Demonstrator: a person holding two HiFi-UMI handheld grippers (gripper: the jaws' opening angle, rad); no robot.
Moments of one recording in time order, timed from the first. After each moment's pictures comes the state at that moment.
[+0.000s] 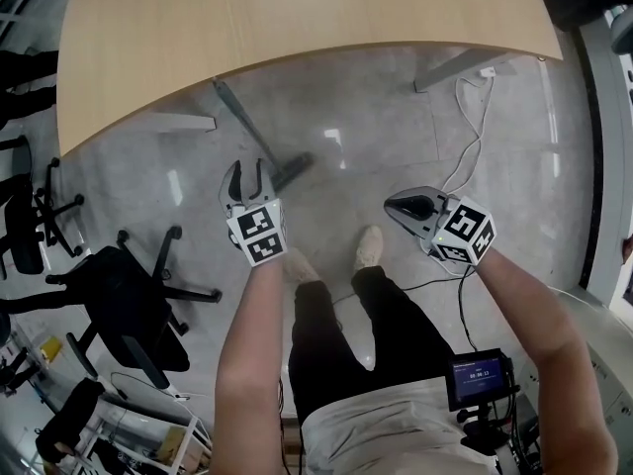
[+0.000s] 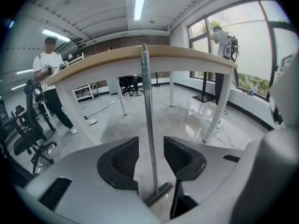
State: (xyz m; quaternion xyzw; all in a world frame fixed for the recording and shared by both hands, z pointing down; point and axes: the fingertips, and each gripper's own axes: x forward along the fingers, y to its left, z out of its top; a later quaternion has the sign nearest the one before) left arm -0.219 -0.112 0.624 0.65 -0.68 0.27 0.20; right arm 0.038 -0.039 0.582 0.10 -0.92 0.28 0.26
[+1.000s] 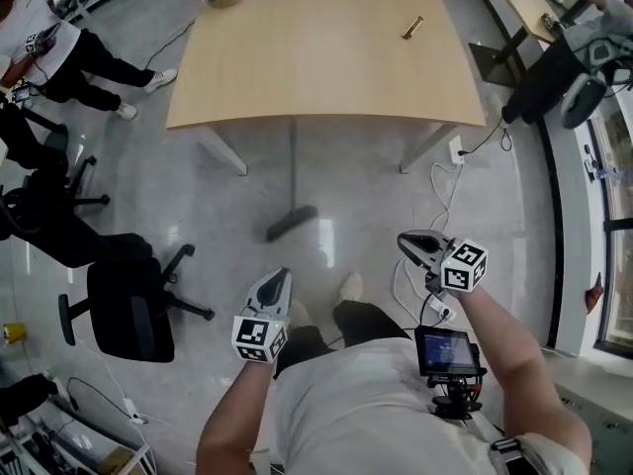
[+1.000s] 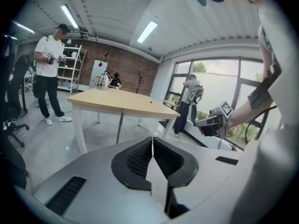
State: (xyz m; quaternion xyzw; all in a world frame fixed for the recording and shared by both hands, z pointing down) left arm -0.165 0.124 0.436 0.79 -0.56 0.09 0.24; right arm 0.070 0.016 0.442 0.18 -0.93 0.27 0.16
